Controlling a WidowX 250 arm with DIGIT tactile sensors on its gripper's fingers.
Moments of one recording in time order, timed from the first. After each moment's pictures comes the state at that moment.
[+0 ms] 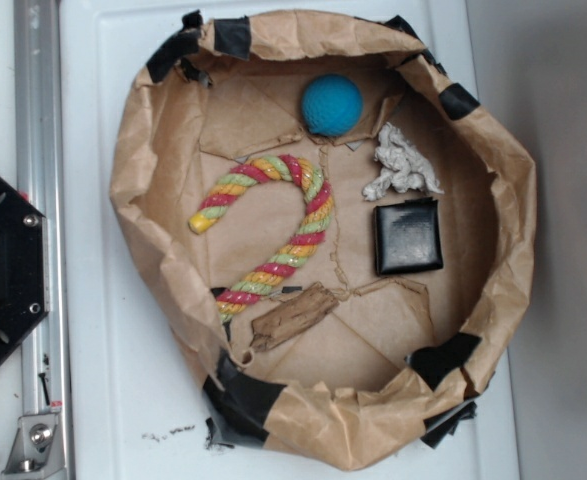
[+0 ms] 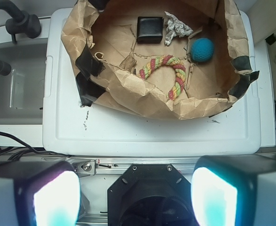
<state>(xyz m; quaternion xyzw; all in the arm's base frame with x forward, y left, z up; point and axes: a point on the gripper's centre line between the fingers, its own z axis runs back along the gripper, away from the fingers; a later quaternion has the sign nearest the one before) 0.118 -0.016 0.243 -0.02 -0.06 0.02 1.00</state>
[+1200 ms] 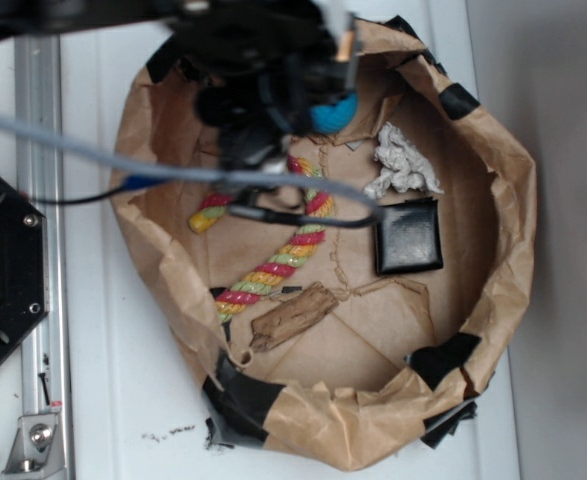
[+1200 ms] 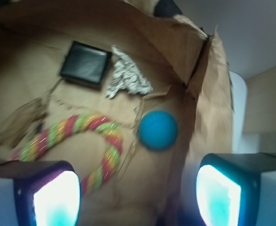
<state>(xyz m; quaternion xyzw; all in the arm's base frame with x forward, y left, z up) 0.254 0.090 0.121 0.06 -0.07 -0.11 0.99</state>
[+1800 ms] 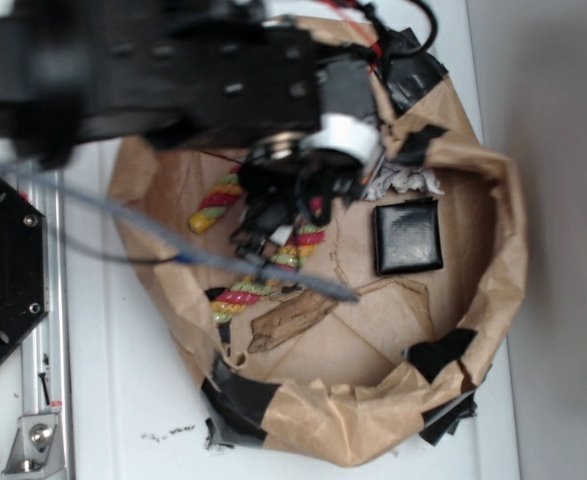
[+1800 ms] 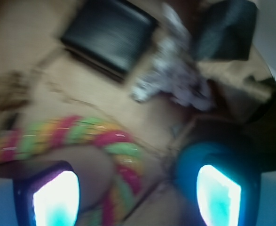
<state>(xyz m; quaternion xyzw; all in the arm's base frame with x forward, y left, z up) 0.259 0.049 0.089 0.06 -0.09 -0.26 0.96</state>
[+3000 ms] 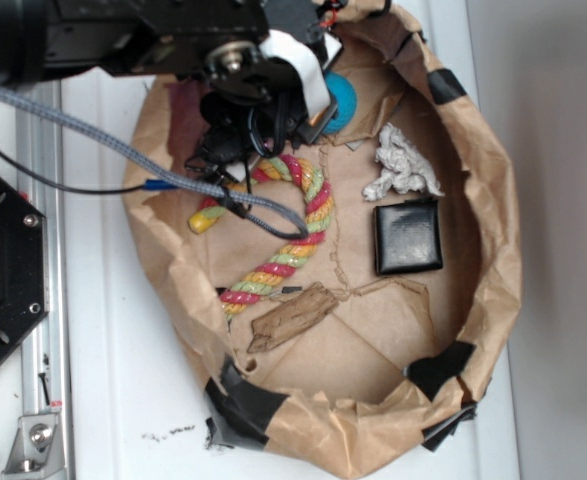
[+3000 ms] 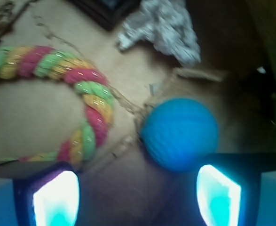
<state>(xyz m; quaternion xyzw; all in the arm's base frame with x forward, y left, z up) 0.243 0.097 0.066 0.07 -0.07 -0.34 0.94</state>
